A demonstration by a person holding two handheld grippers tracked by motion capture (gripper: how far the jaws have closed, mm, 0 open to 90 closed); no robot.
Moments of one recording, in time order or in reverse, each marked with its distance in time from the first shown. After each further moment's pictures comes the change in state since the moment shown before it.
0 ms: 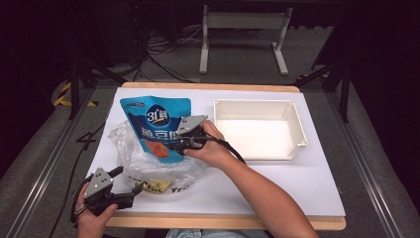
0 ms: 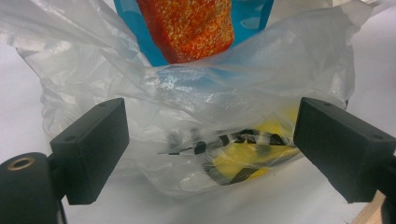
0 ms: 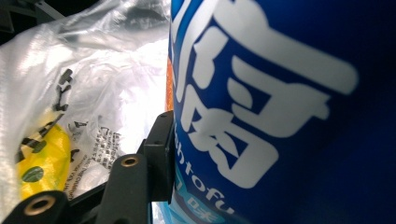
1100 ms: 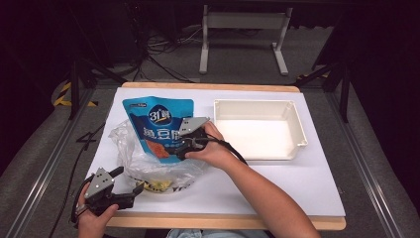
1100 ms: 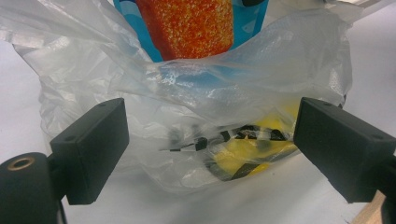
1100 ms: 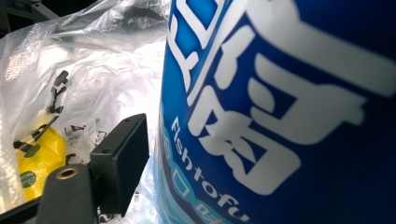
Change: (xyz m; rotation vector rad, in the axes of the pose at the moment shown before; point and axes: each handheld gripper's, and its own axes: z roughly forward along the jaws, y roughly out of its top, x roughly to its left) left arm -0.001 0.000 0.001 0.010 0.001 0.011; right arm -0.003 -0.013 0.007 -0.040 0.001 0.008
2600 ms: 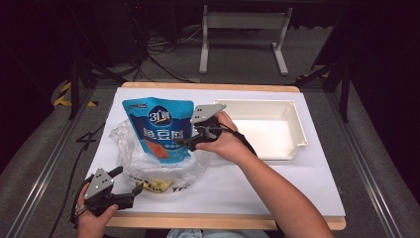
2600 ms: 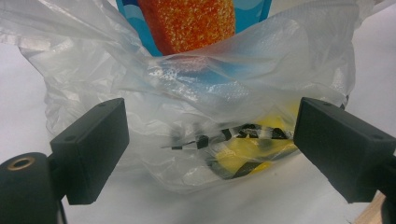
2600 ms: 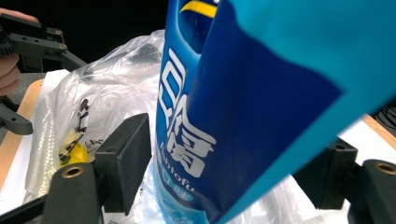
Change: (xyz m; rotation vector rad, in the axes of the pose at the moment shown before) left arm -0.001 0.000 -0.002 -0.009 0.013 0.006; right arm -0.010 0.028 -0.052 -0.038 -0.015 0.022
